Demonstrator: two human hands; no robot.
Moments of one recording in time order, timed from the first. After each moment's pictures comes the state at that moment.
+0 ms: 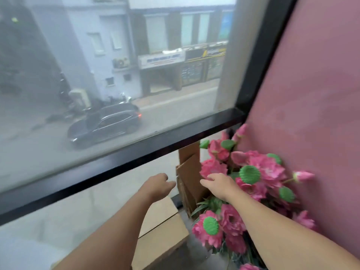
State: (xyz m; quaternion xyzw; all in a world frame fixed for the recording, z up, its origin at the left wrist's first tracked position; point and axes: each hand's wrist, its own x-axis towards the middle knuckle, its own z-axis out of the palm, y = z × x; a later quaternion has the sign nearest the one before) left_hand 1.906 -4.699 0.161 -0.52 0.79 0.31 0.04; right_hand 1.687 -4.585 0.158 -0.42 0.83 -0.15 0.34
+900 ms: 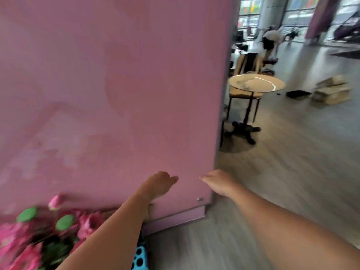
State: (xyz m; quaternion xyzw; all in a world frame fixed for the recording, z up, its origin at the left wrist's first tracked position) left_hand 1.537 -4.109 0.263 0.13 0.96 0.16 0.20; right_hand 1.572 -3.875 0.227 0.11 0.92 -0.35 0.12
